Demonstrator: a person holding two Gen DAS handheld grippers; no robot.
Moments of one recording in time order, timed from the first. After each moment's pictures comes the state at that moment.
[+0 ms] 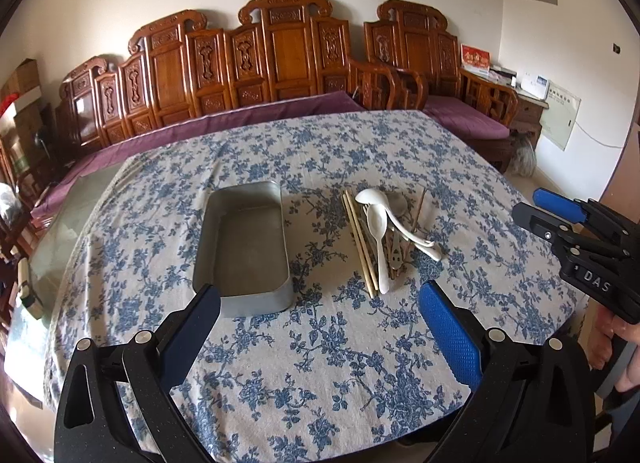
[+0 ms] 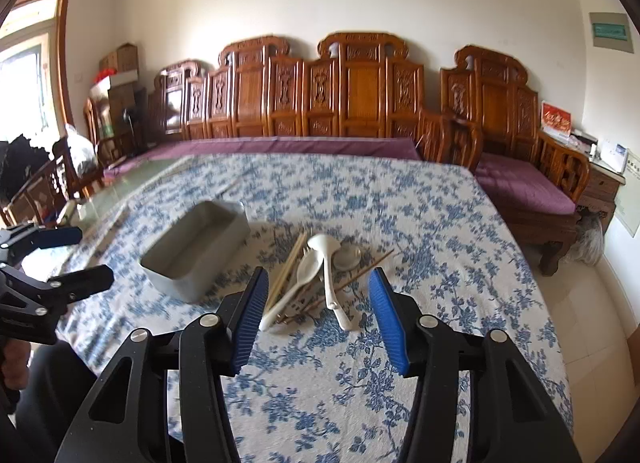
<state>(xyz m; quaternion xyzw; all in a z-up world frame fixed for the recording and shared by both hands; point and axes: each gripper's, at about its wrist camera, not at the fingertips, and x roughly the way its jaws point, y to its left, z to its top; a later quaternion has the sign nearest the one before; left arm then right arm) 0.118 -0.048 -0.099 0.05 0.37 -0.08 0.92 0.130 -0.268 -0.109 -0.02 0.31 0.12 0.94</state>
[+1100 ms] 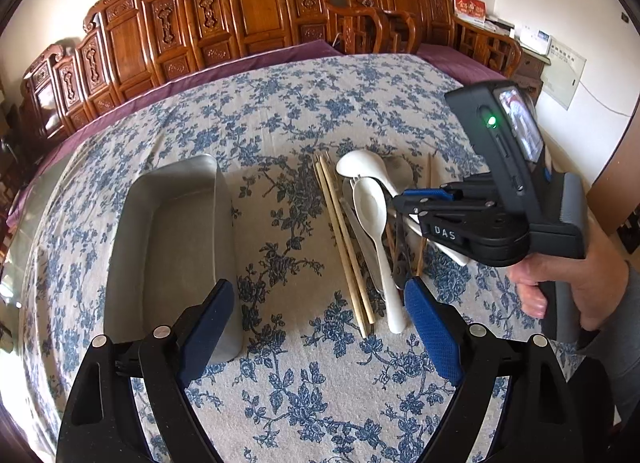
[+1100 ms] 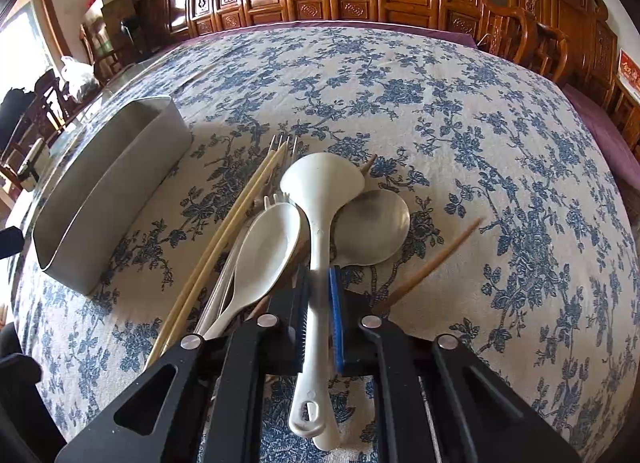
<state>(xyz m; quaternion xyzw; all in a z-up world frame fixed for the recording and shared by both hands) 0.222 -0.101 -0.177 0.09 0.45 -0.11 0.88 0.323 -0.243 -0.248 -0.04 0.48 0.19 0.85</state>
